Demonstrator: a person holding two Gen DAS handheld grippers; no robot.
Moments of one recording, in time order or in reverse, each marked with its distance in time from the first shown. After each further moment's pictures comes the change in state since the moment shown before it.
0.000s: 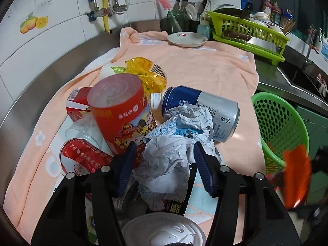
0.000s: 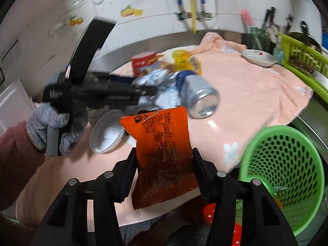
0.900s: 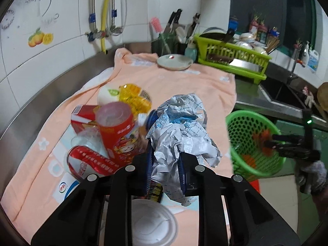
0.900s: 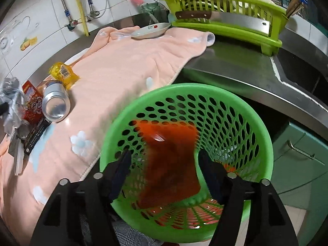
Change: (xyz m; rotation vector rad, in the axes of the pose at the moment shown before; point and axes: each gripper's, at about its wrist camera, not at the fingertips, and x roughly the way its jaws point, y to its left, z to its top) left arm -0.070 -0.016 0.001 -0.030 -0.135 -0.094; right arm -0.023 -0.185 -0.054 0.368 0.040 -0.384
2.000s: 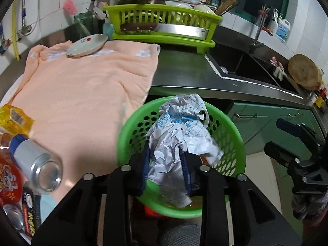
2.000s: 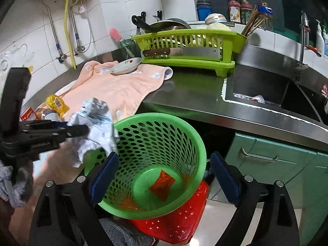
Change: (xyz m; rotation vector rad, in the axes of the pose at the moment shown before) left arm 0.135 -0.209 0.025 0.145 0.190 -0.255; right arm -0.102 -0.060 -0.014 0.053 -0.202 -0.093
